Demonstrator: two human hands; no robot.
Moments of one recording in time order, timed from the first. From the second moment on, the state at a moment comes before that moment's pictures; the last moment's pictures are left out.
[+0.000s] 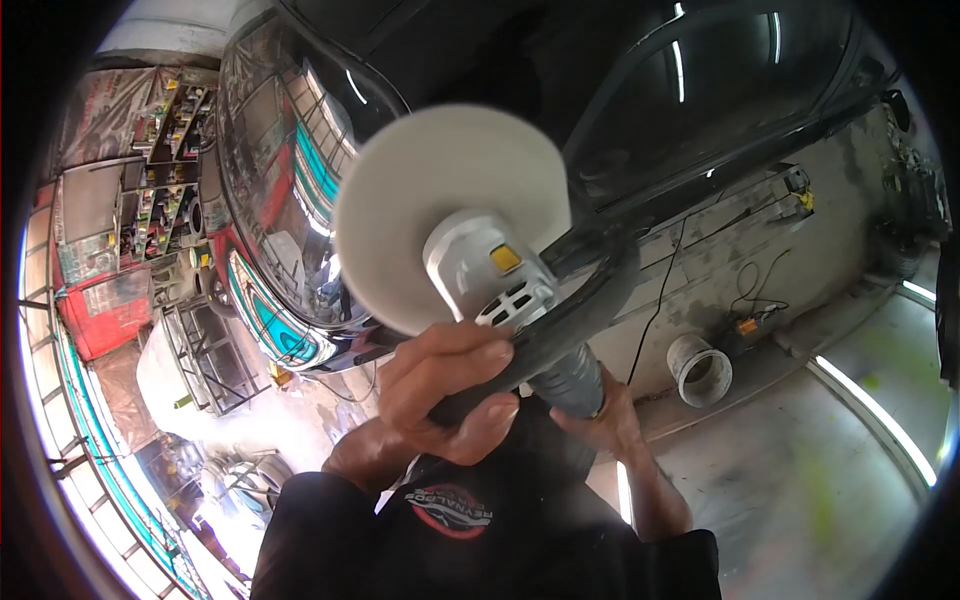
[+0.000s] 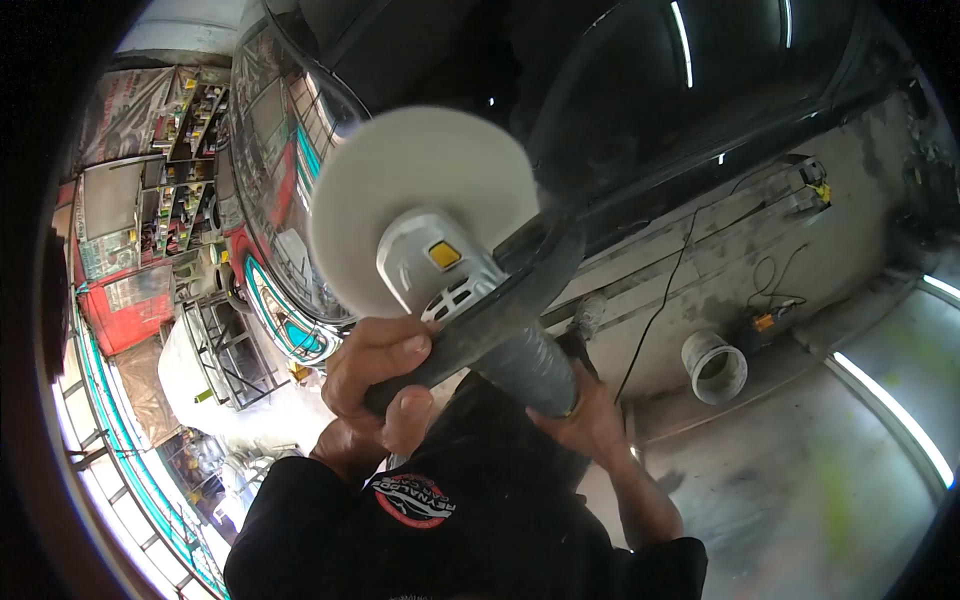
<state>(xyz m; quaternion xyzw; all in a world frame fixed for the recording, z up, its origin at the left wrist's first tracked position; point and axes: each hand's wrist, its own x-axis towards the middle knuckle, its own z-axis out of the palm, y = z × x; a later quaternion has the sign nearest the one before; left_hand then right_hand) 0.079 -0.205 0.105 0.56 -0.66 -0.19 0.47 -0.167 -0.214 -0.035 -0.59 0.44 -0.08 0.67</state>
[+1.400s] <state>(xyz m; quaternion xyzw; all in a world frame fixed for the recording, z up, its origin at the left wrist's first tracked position) 0.031 -0.459 0.199 0.48 -0.51 -0.22 0.68 -0.179 -0.384 0.110 -0.51 0.59 -0.19 0.60</state>
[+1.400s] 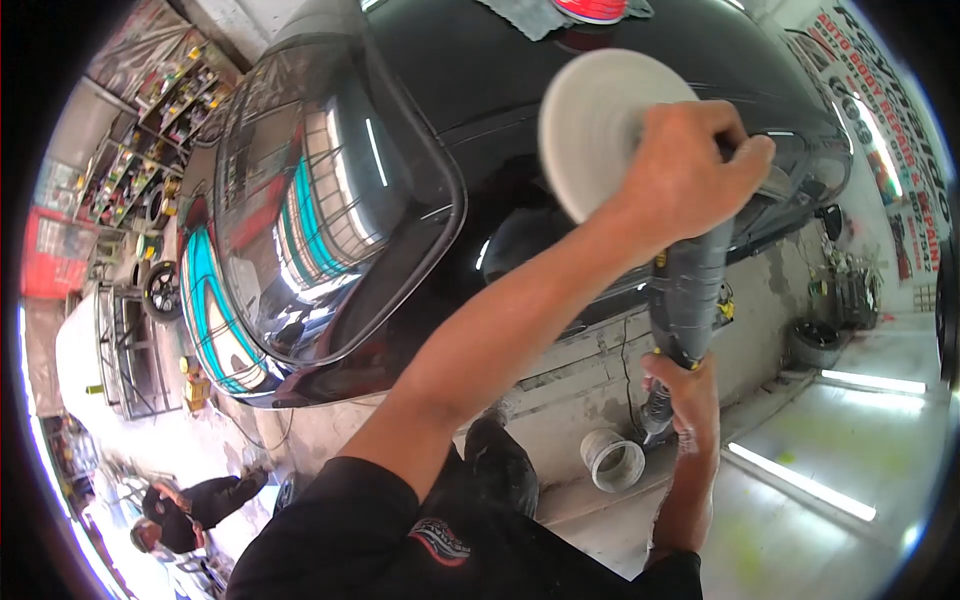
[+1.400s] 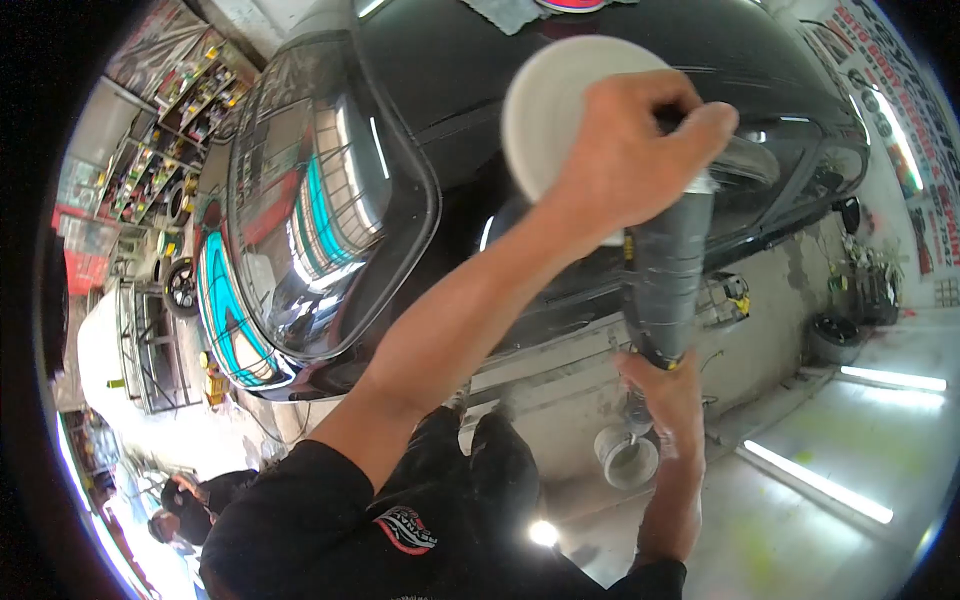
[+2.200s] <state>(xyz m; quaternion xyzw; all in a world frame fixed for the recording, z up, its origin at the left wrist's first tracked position) 0.071 -0.330 0.182 0.53 -0.41 -0.17 0.72 -0.168 -0.344 0.112 -0.66 0.47 -0.08 0.58</state>
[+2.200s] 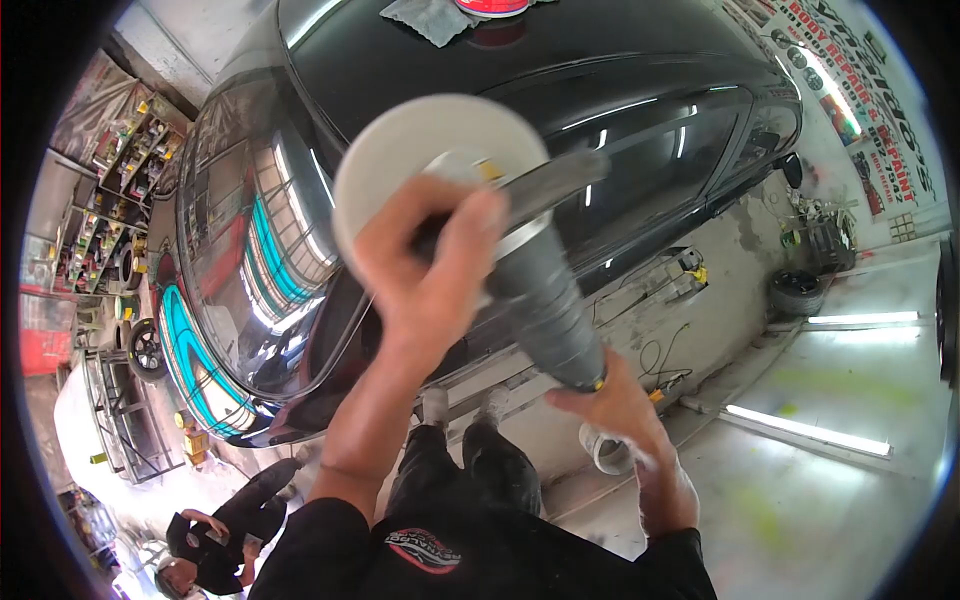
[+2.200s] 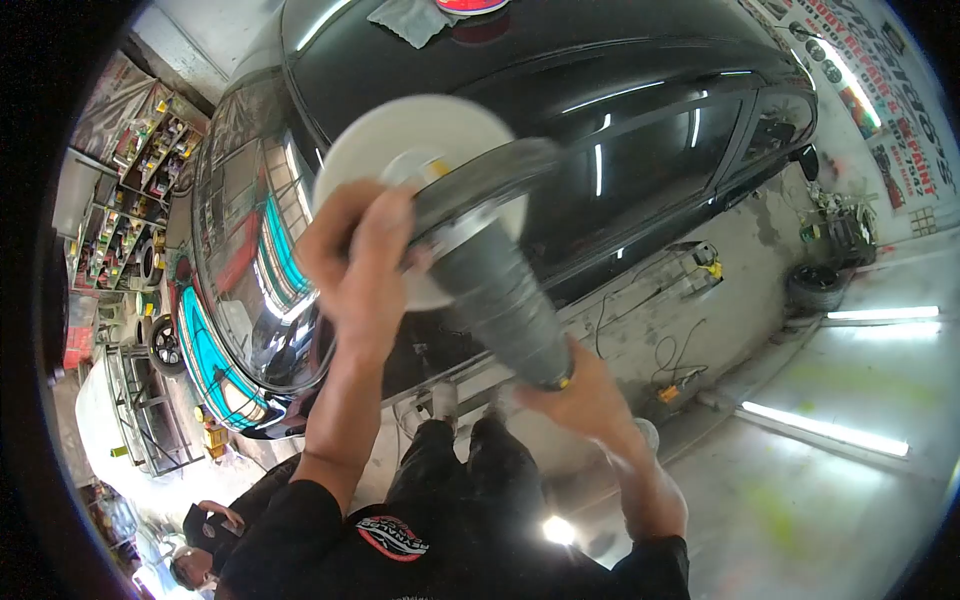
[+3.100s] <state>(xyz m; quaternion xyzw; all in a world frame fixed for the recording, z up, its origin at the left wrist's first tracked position) 0.039 -0.192 0.069 0.58 -0.63 -0.11 0.51 -0.183 -0.184 -0.084 -0.55 0.43 -0.08 0.71</state>
